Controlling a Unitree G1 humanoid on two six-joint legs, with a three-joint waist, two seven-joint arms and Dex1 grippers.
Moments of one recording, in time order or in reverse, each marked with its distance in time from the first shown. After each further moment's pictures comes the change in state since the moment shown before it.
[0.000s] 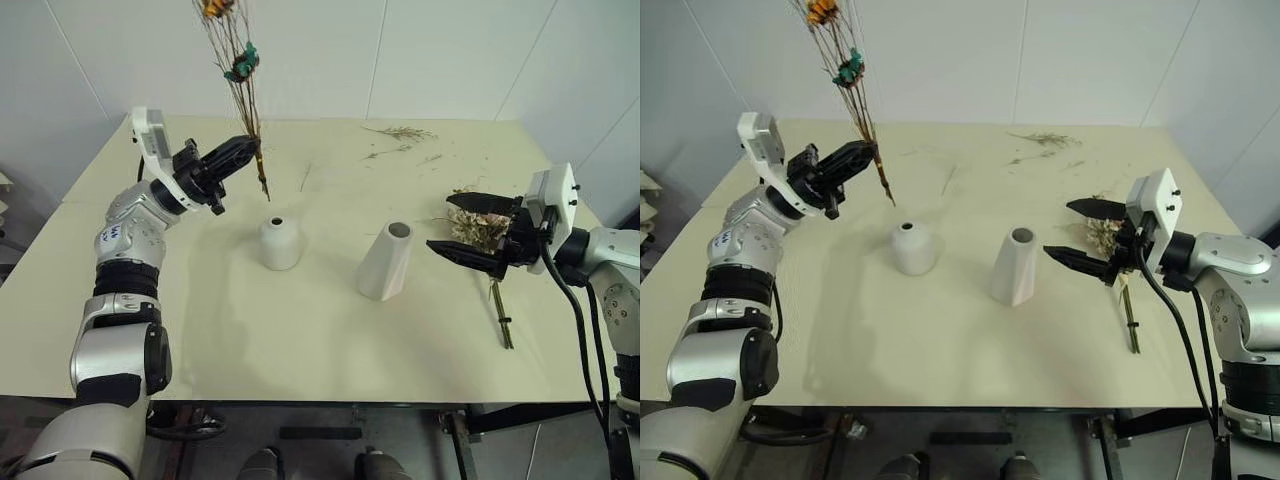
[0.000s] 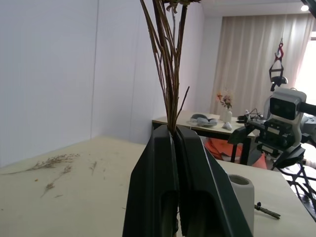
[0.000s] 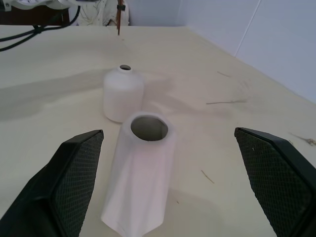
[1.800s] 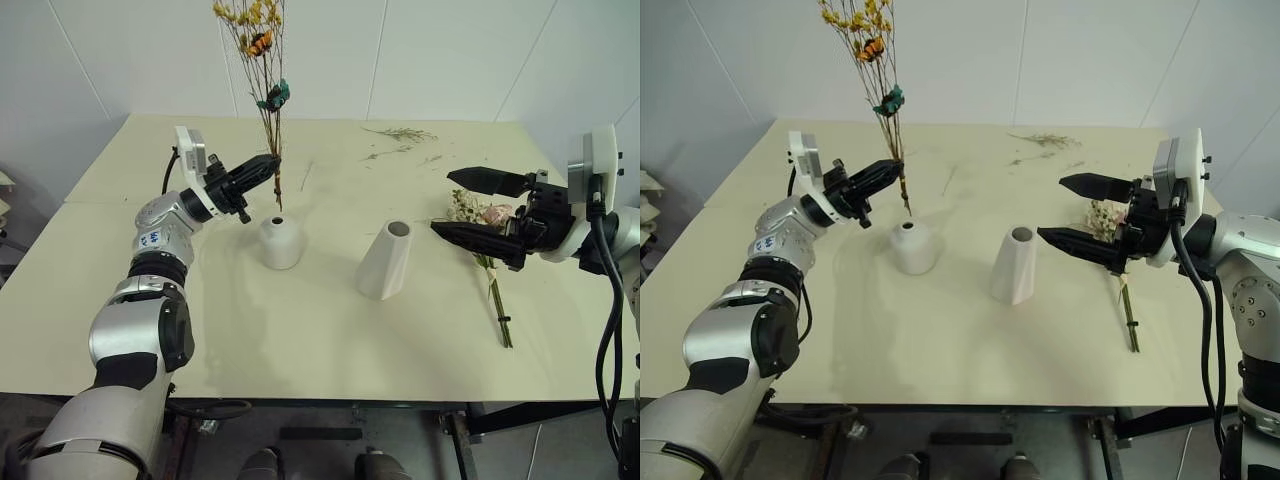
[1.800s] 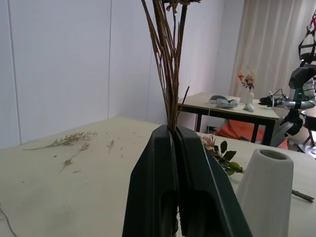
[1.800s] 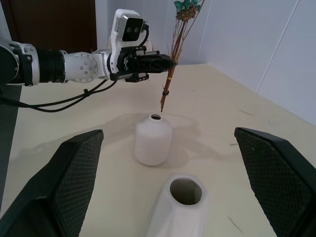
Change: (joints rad) left arm -0.109 -0.086 0.085 0.347 0.235 -0.286 0.013; right arm -0.054 -0.043 -0.056 -0.113 0.219 0.175 -0.039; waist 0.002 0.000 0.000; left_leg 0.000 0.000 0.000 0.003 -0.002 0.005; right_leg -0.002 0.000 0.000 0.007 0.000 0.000
